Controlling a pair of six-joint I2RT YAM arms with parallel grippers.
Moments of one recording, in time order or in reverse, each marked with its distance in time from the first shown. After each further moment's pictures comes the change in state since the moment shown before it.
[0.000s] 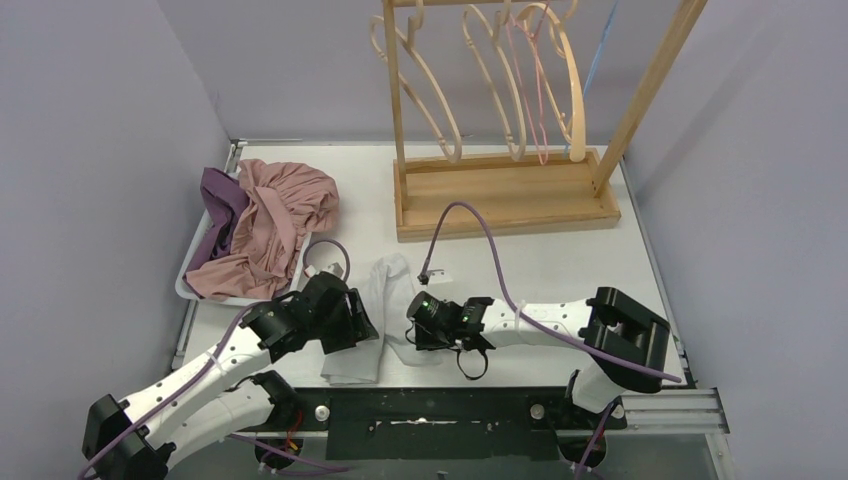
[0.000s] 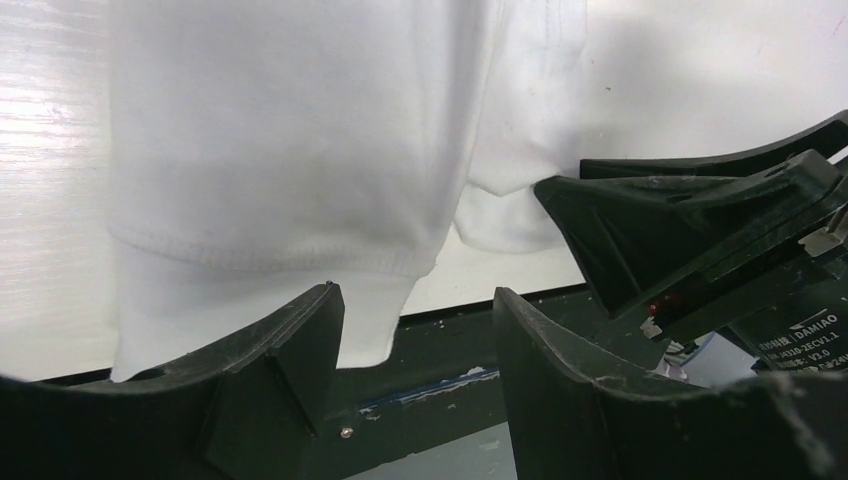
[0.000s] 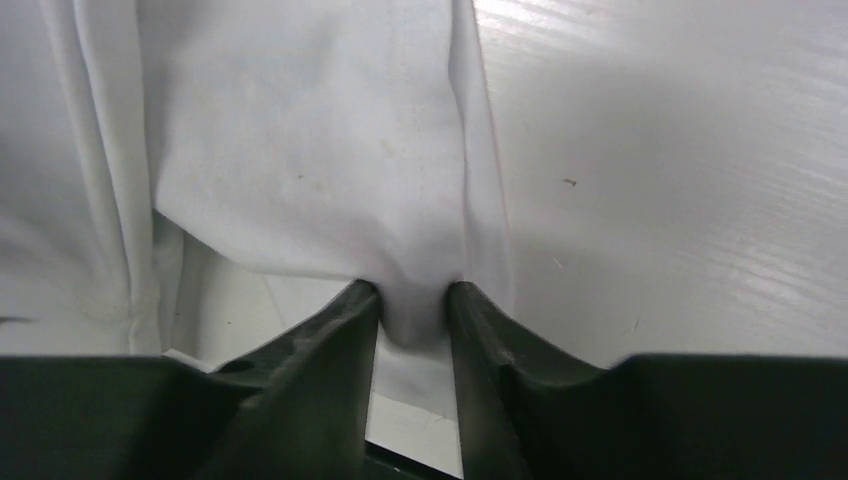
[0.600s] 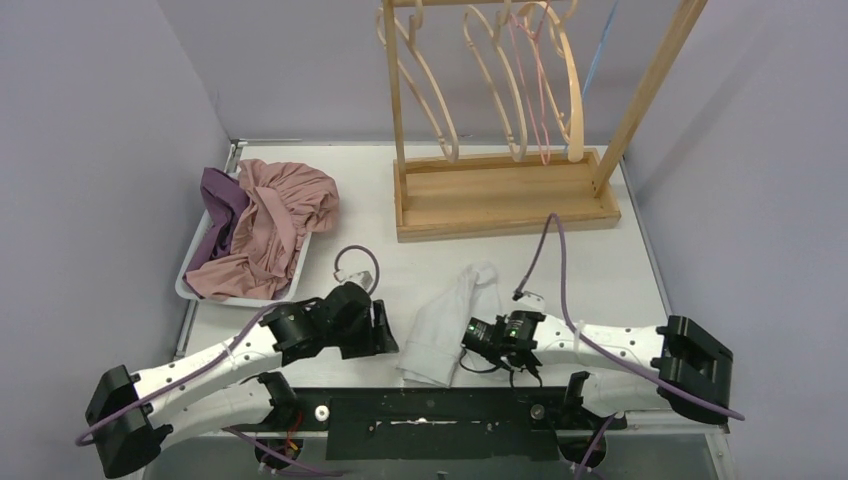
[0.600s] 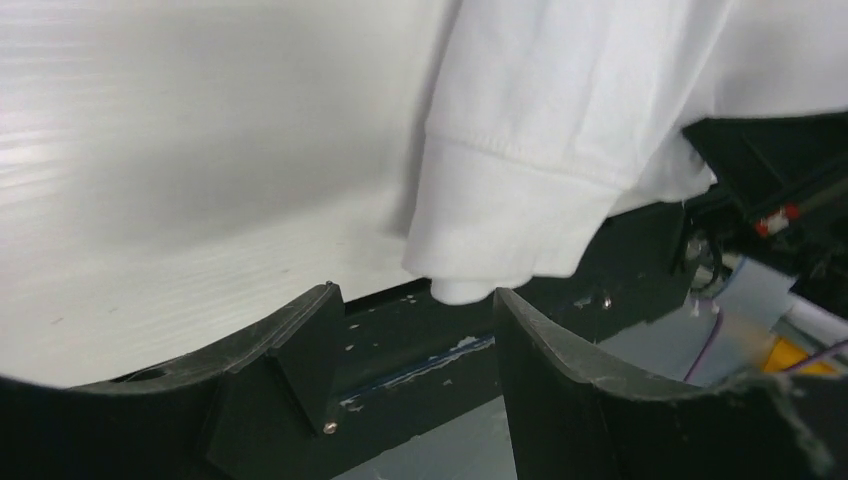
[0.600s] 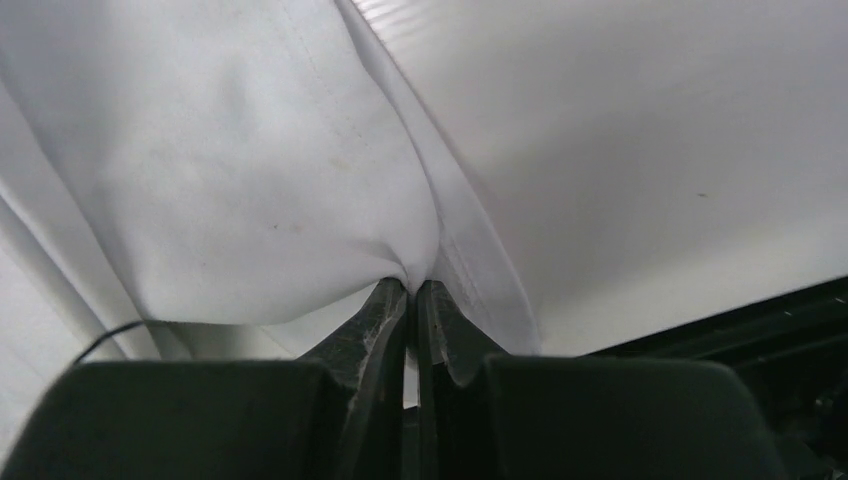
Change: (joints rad) left arm -0.138 0.065 0.000 0.069 0.010 -0.001; right arm -0.001 -0.301 -0.195 -0.548 0.229 0.615
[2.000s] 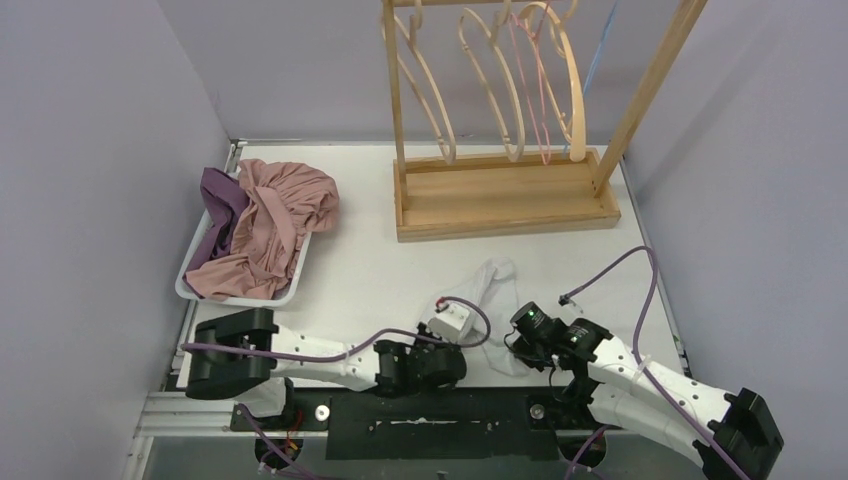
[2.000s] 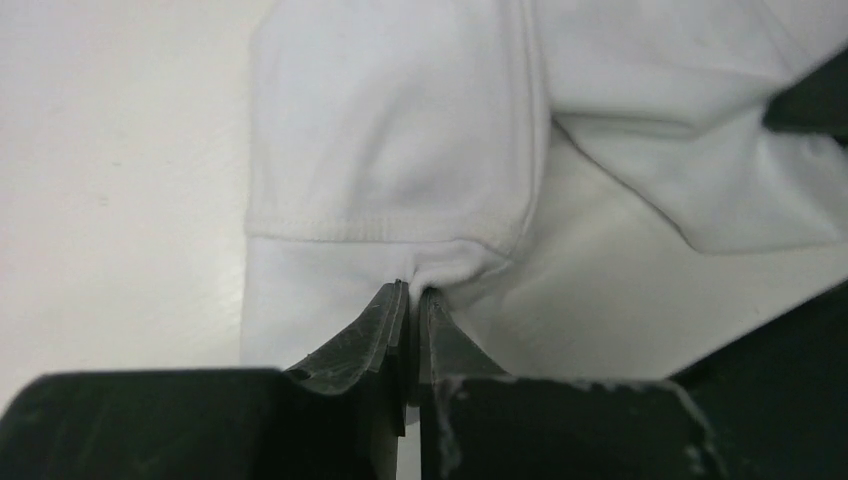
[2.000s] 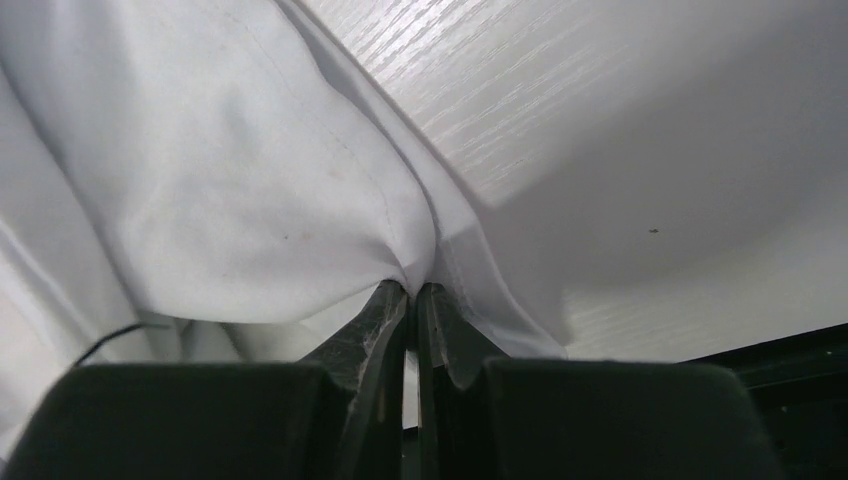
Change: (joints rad) left arm -0.620 0.676 0.193 0.552 -0.772 0.355; right arm -0.351 -0.472 -0.263 0.067 -0.203 -0.005
